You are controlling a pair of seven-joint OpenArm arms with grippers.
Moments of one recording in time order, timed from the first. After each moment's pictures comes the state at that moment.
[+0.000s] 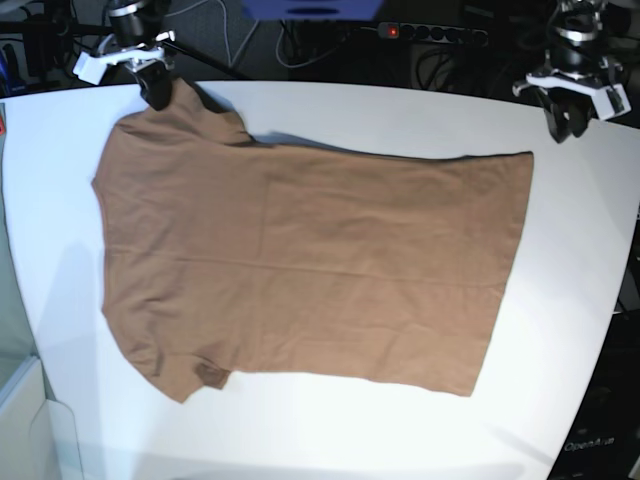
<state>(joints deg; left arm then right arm) 45.7 -12.4 -22.3 107.3 -31.5 -4.3 6.8 -44.9 20.6 -6.8 87.1 66.5 15.6 15.9</state>
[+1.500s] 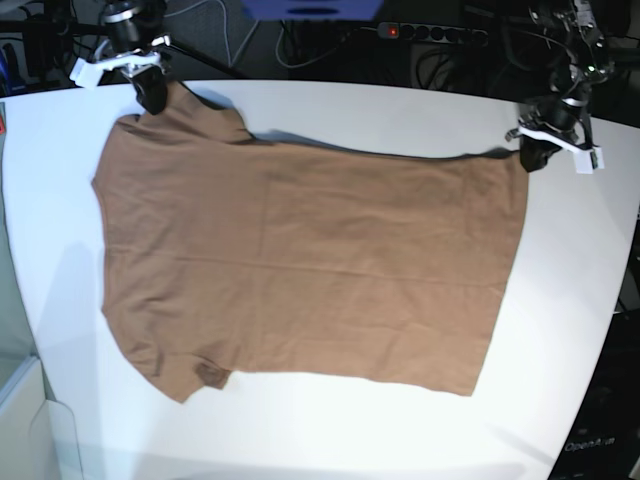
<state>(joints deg) 21.6 -9.6 -31.6 81.2 -32.6 -26.3 26.6 -43.4 21.8 -6.9 85.5 66.5 15.6 15.7</state>
